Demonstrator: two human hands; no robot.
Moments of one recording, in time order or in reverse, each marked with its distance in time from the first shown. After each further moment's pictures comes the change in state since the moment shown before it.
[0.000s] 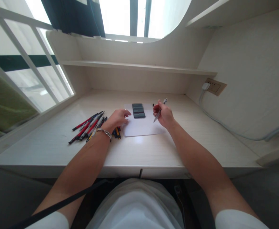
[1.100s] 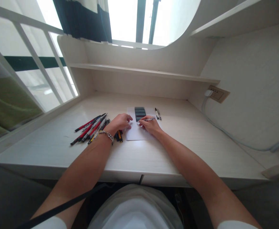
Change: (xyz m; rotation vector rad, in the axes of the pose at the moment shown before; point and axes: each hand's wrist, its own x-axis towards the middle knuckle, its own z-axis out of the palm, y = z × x) left_hand -0.002 -0.001 0.002 0.073 -0.051 -0.043; right_hand -0.007 0.062 0.036 -0.582 -0.190 -0.070
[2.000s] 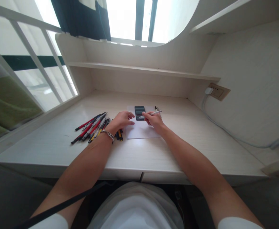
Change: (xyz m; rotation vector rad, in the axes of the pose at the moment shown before) left_hand 0.003 0.003 0.006 -0.176 0.099 0.087; right_hand 0.000 -0.018 -0.017 0.252 0.054 0.032
